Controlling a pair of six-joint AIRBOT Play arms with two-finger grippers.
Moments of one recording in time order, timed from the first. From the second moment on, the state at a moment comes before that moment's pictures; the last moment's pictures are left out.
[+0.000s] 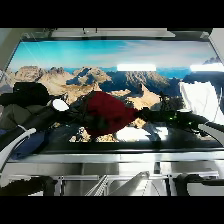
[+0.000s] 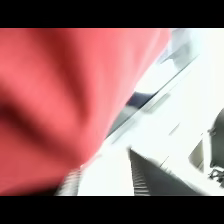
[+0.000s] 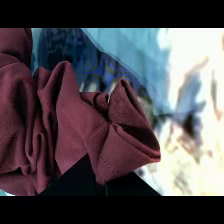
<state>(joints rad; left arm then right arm) -0.40 -1.35 0.82 0.64 -1.00 -1.17 0.05 -1.55 0.64 -0.05 0.85 0.62</state>
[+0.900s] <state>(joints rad) -0.33 -1.45 0.89 0.90 -1.04 -1.34 0.05 -1.55 0.64 -0.03 0.94 0.62</state>
